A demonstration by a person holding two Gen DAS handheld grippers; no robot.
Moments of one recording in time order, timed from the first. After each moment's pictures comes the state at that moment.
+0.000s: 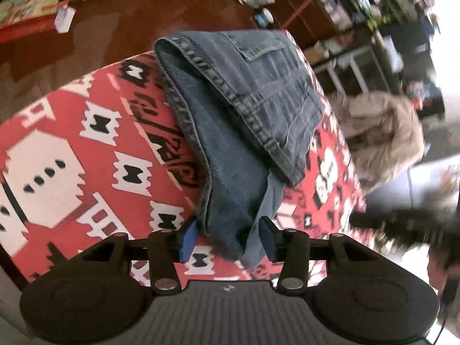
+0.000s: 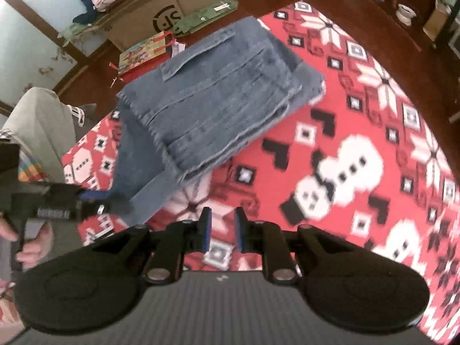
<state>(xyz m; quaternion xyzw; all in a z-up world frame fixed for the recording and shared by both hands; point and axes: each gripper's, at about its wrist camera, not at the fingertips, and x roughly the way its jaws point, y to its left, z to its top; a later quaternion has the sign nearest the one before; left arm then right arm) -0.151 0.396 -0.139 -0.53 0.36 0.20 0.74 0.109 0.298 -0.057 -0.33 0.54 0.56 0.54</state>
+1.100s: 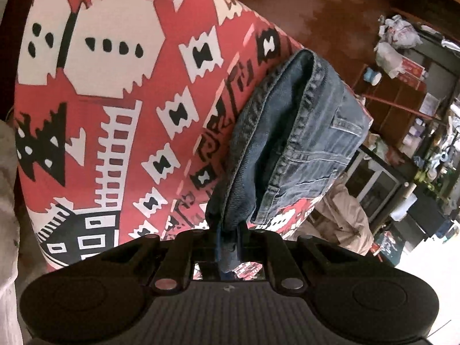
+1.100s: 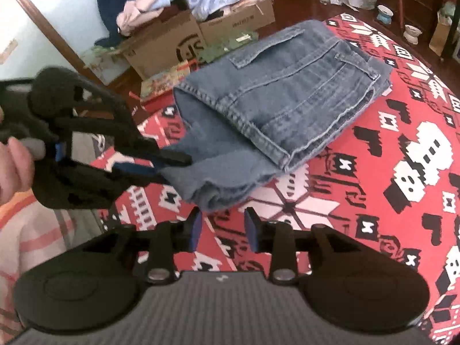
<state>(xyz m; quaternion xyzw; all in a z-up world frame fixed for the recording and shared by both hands) -0.191 0.437 -0.160 -0.86 0.27 0.23 0.38 0.002 0.286 -0.104 -0.24 0.49 0.61 0.58</state>
